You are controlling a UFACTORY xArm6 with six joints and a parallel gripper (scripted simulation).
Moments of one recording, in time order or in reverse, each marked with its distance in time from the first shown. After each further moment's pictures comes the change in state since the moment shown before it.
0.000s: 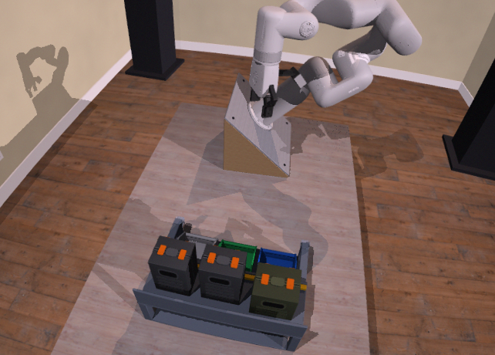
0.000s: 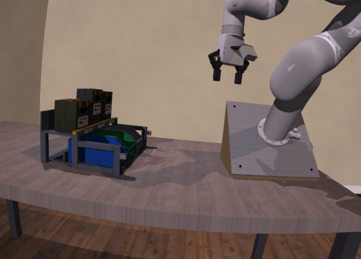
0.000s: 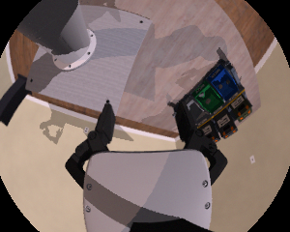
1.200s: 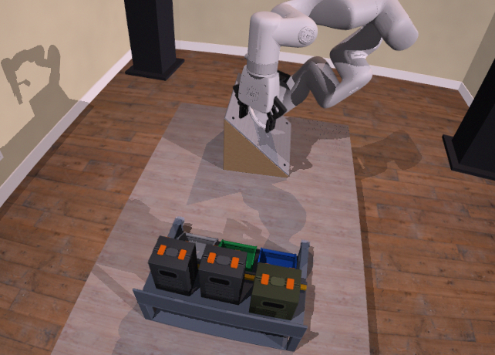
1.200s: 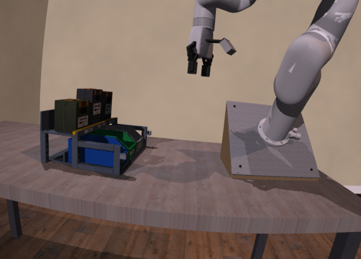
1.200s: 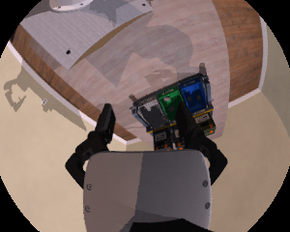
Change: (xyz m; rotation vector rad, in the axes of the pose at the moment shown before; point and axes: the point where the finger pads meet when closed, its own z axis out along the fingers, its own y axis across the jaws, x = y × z) arm -0.049 0.086 -0.013 -0.004 0.017 -0.523
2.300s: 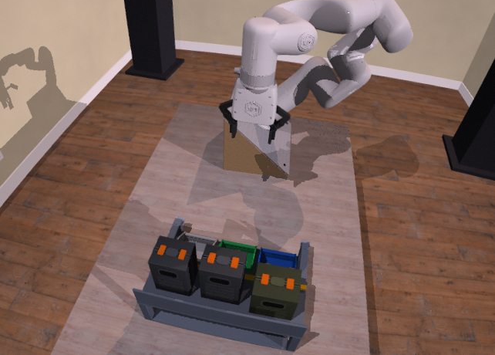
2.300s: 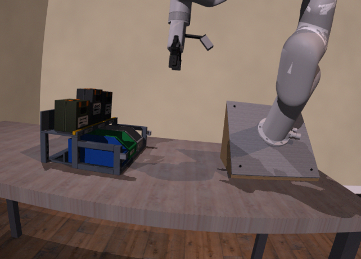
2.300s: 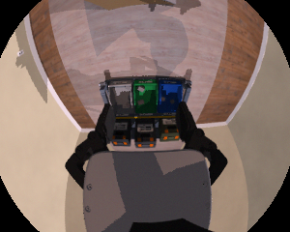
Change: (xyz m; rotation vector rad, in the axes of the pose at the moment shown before) arm -0.071 0.043 -0.012 -0.002 0.012 -0.516
